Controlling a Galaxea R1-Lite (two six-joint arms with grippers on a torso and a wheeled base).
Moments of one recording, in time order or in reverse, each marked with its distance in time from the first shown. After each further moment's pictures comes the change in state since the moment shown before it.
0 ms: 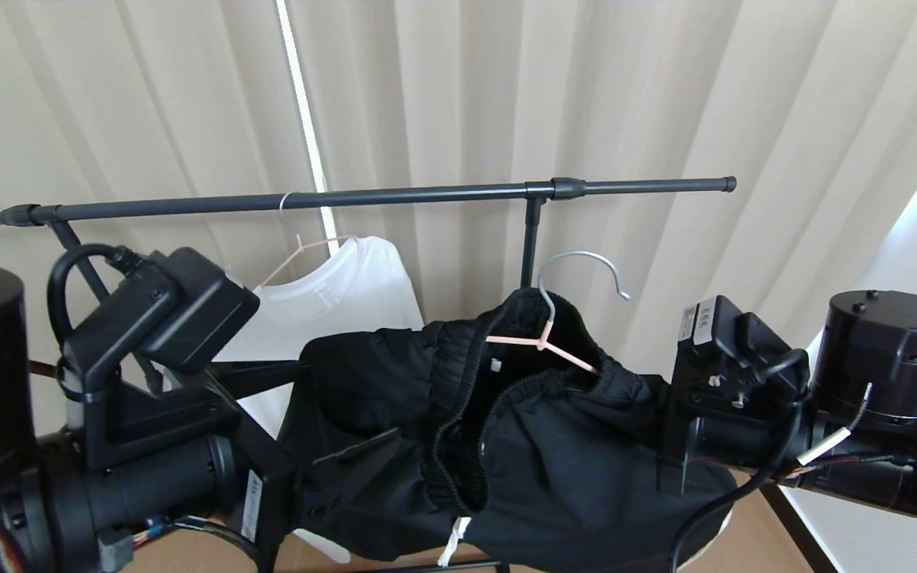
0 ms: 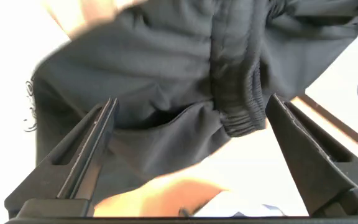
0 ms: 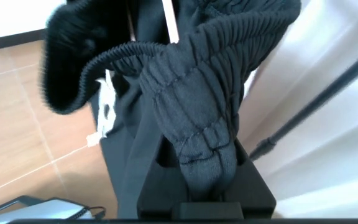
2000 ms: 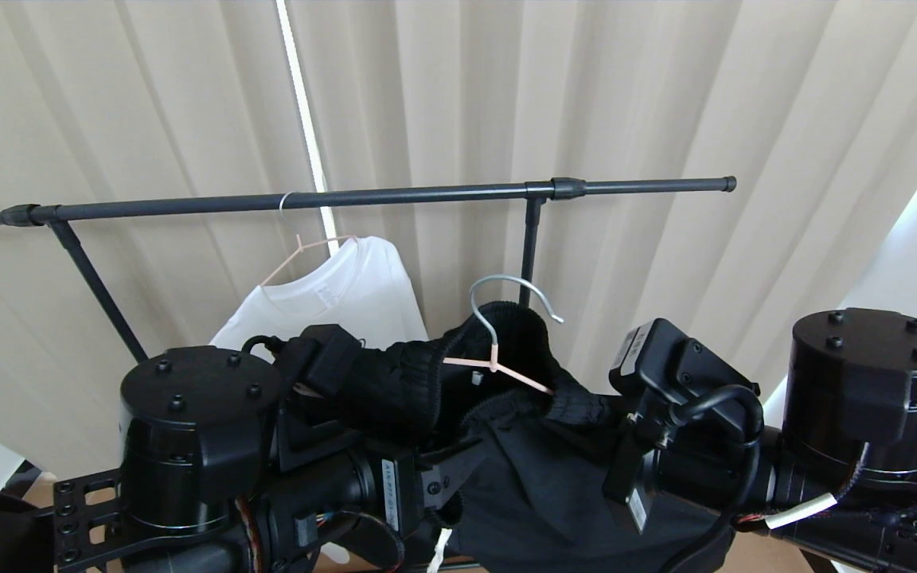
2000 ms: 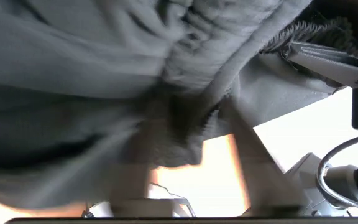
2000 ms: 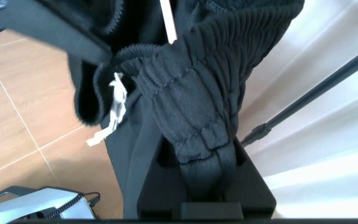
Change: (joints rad) left arm -0.031 0.307 0.168 -0.464 -0.076 -0.496; right arm 0.253 -0.027 -0.069 0.148 -0.405 -0.002
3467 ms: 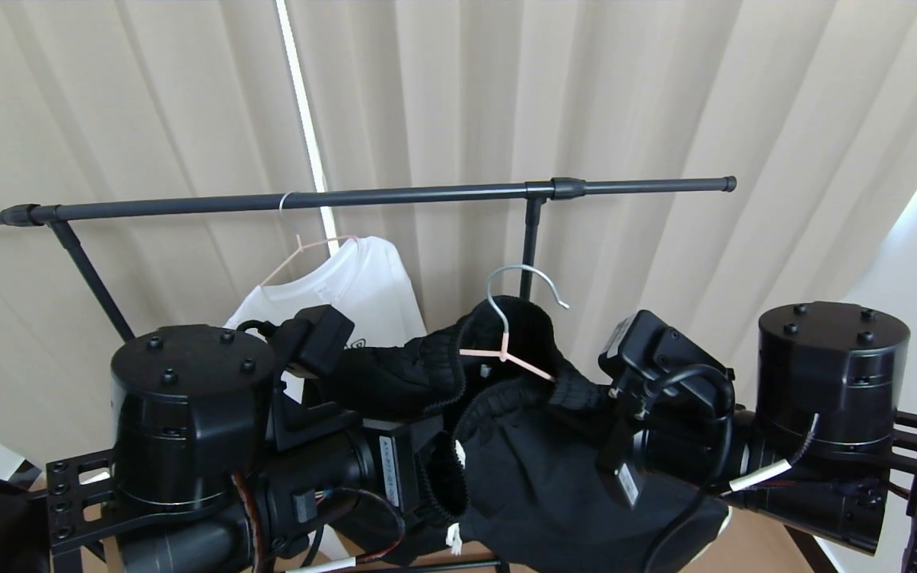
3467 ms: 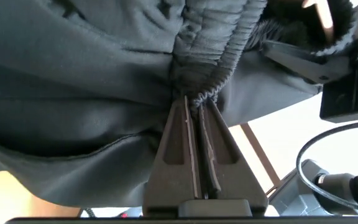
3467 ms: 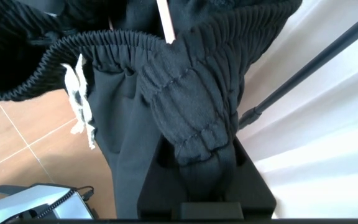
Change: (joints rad) left arm 0.013 -0.007 -0.039 0.020 0.000 -0.035; right arm -0.063 0.049 -0.018 0.001 0.003 0.002
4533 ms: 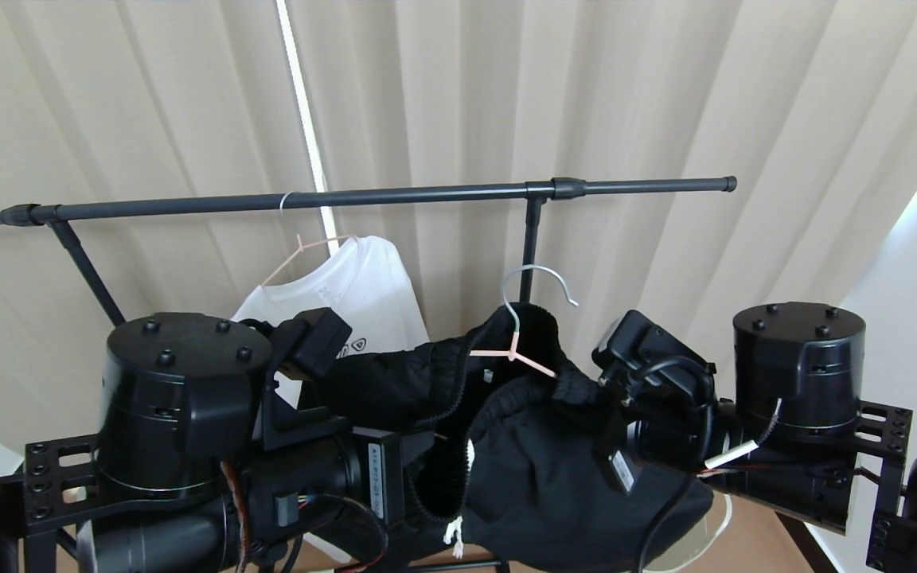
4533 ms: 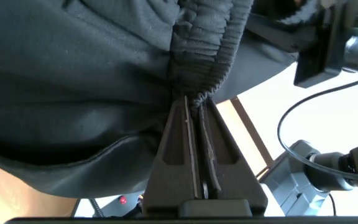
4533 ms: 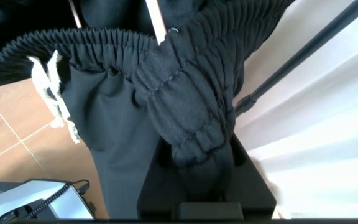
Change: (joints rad) left arm 0.013 -0.041 -0.053 0.181 -0.044 0.000; right arm -0.055 0.050 -0.009 0.000 0.004 0.000
